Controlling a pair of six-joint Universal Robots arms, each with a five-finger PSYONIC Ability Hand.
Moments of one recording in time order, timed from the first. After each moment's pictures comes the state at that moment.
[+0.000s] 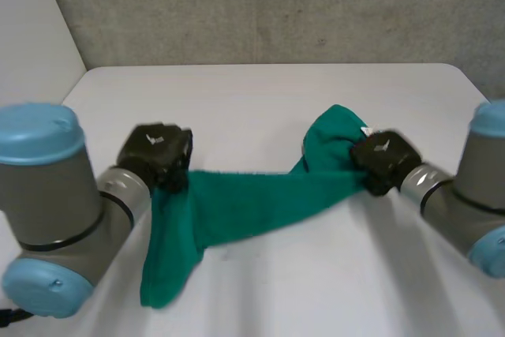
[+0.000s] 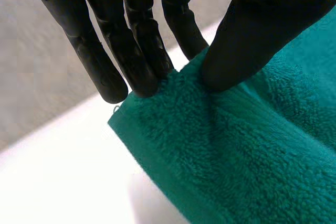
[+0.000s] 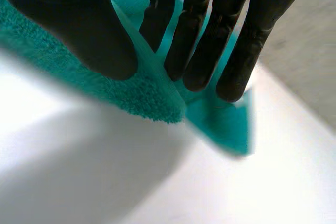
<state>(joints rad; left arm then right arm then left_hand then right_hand) 4.20 -1.85 -1.62 3.22 -1.63 3.35 1.84 -1.13 1.57 -0.08 1.32 2.62 1.12 1.19 1.19 1.19 0.97 0.98 1.18 1.18 1.19 0.98</state>
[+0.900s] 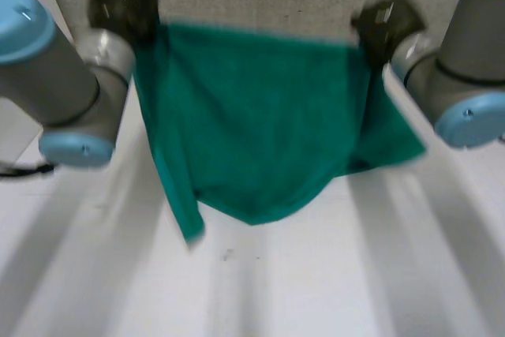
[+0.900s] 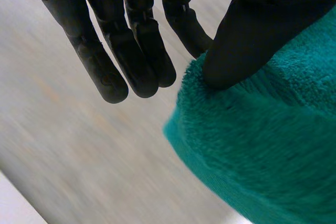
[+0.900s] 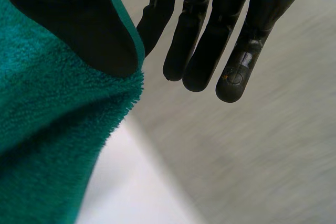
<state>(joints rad) 4.28 -2.05 -1.10 3.42 -1.64 3.61 1.95 -0.89 0.71 0.24 1.51 2.54 1.12 1.20 1.19 1.20 0.97 0.98 1.18 1.18 1.19 0.99</state>
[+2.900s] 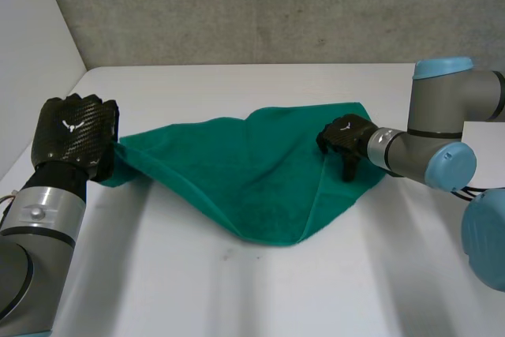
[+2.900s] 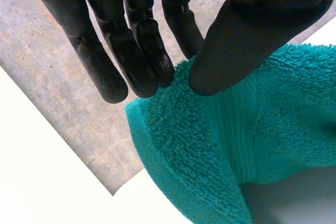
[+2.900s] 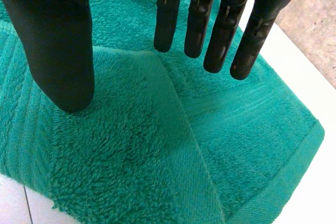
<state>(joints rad) 4.38 -1.54 -2.08 3.73 -1.64 3.50 1.88 -0.49 0.56 0.49 1.21 2.45 1.12 1.20 1.19 1.20 0.98 0.48 0.55 0.54 0.54 0.37</state>
